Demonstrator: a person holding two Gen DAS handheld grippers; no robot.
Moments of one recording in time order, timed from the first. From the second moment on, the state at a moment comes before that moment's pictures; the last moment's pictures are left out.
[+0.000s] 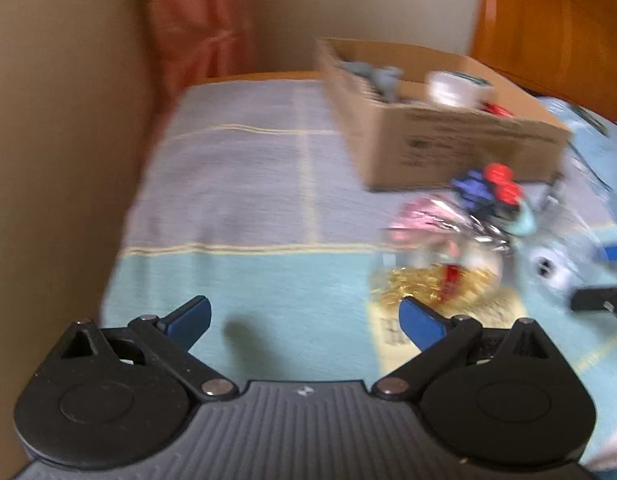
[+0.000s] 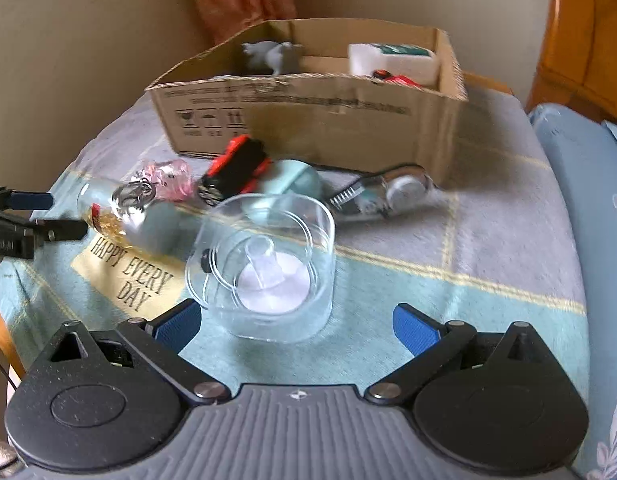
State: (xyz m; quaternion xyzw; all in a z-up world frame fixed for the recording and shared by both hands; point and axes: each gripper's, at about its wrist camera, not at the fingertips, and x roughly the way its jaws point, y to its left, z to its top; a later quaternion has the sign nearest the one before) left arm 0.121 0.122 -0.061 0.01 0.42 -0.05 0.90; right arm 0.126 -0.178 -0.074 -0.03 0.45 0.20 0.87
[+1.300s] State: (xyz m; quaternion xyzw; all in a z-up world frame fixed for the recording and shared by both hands) left arm 0.113 0.048 -0.071 0.04 0.36 -0.12 0.92; right arm 0.112 -0.155 -0.089 -0.11 0.40 0.22 0.88
